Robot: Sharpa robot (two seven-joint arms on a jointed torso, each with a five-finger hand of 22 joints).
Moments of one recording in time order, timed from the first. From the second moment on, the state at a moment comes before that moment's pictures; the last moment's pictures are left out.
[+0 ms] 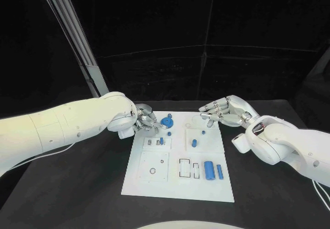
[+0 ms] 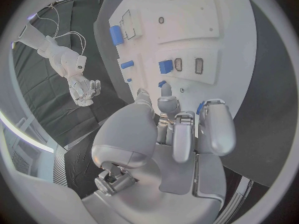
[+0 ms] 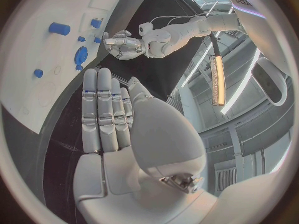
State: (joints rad) left arm 1.33 -0.64 -0.14 1.27 -0.82 0.13 -0.44; left_hand 1.19 0.11 -0.27 0.29 0.06 0.96 0.06 0.58 0.38 1.25 -0.01 1.09 0.88 1.47 -0.08 1.56 1.31 0.08 1.46 0.03 1.33 1.17; right arm 1.10 -0.91 0.05 1.60 -0.70 -0.35 0.25; right_hand 1.50 0.01 0.01 0.17 0.17 1.04 0.17 0.07 0.07 1.26 0.09 0.10 0.20 1.35 0.02 0.31 0.30 0.18 1.10 0.12 0.59 0.32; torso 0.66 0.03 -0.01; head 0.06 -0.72
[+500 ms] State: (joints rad) left arm 1.33 -0.56 -0.16 1.22 -0.87 0.21 -0.52; left_hand 1.18 0.12 -0.28 0.29 0.06 0.93 0.05 0.60 0.41 1.25 -0.01 1.10 0.89 1.47 -0.08 1.56 1.31 0.08 1.46 0.03 1.34 1.20; right arm 1.10 -0.91 0.05 1.59 -0.70 -0.34 0.25; right_hand 1.51 -0.01 0.01 0.17 0.24 1.03 0.17 0.07 0.07 1.27 0.09 0.08 0.17 1.36 0.02 0.27 0.30 0.18 1.11 0.12 0.57 0.30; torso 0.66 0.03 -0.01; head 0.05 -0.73
